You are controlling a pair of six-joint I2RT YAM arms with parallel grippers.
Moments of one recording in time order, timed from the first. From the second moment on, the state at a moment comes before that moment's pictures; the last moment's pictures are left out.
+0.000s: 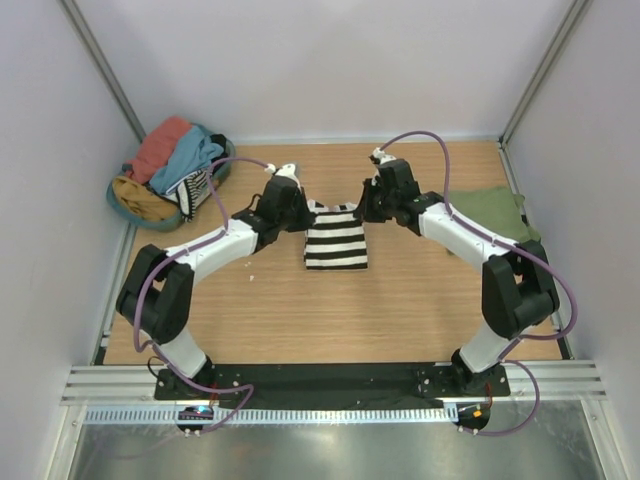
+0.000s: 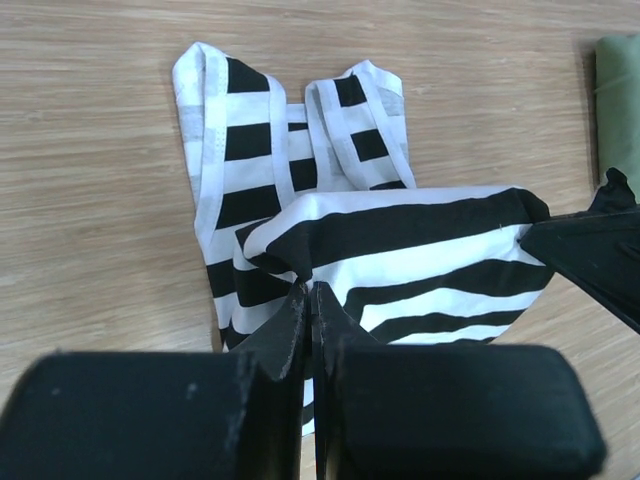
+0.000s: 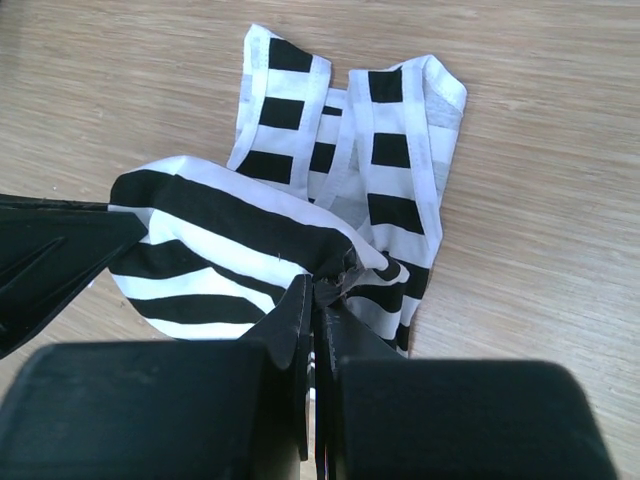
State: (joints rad) left arm -0.57 1.67 1.11 -0.06 -0.04 -0.58; right arm 0.45 1.65 1.19 -0.24 -0.12 0.42
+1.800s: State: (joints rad) left arm -0.40 1.94 1.11 0.02 0.23 -0.74; right arm 0.32 1.85 1.04 -0.13 -0.31 0.55
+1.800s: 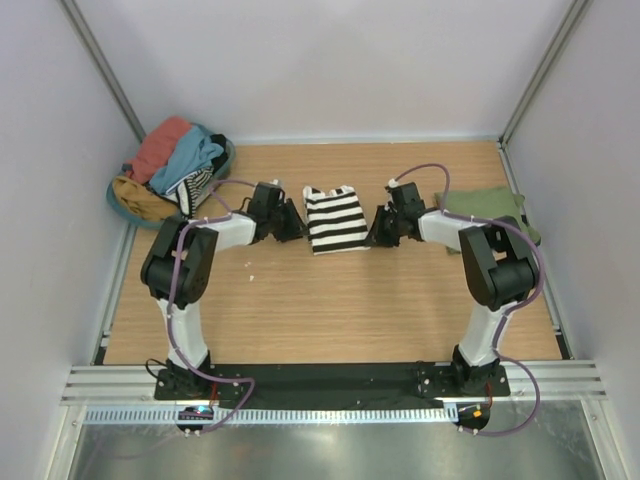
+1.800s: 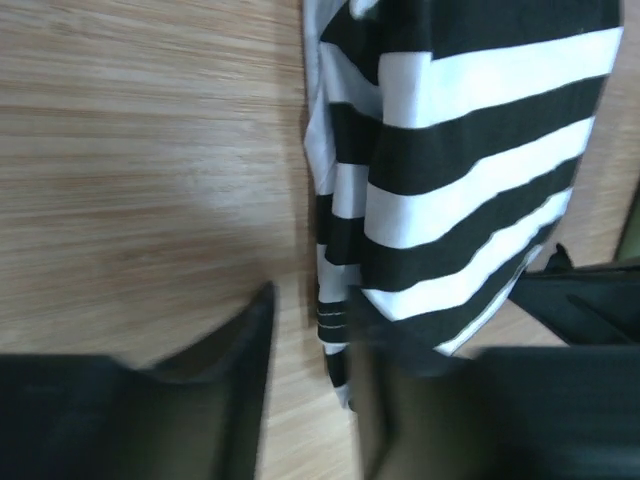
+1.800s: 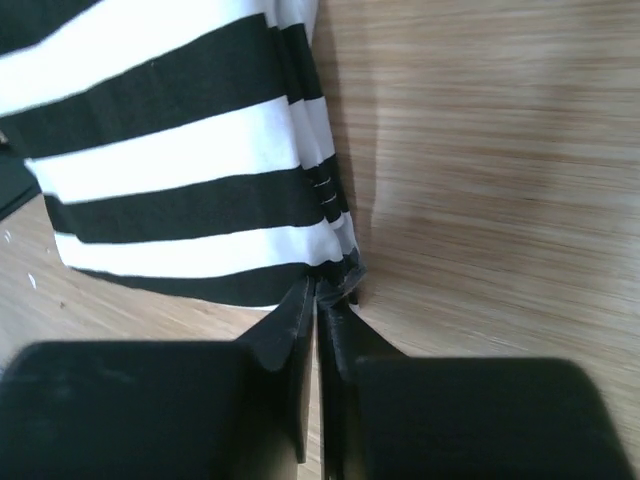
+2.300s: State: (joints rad) left arm -0.45 1.80 1.11 0.00 0.12 -0.70; right arm 0.31 1.78 1.12 -0.20 -0.17 0.49
